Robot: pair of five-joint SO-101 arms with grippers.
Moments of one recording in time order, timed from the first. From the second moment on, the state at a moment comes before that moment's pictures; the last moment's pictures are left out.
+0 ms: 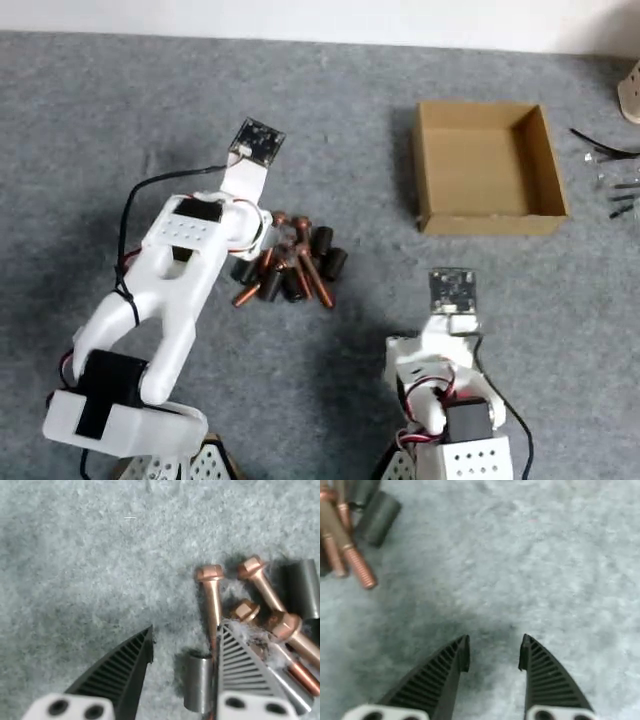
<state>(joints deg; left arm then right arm) 5.4 -4.4 33.7 42.3 -7.2 -14.4 -104.5 96.0 69.7 -4.6</state>
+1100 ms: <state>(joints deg) -1.0 -43.3 62.0 28.2 1.7 -18.4 -96.5 92.4 52.0 3.8</state>
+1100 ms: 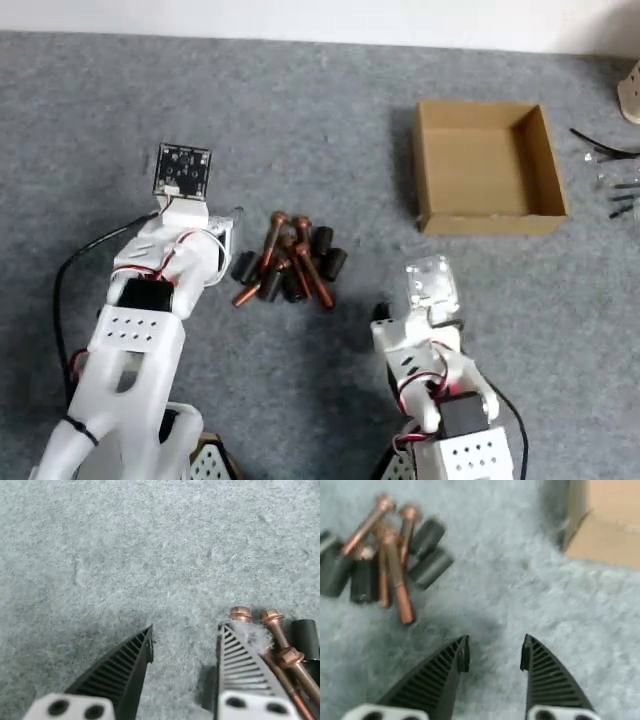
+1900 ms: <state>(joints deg) -1.0 -43.5 64.7 23.8 1.7 -24.9 -9.8 42.4 32.4 -25.5</state>
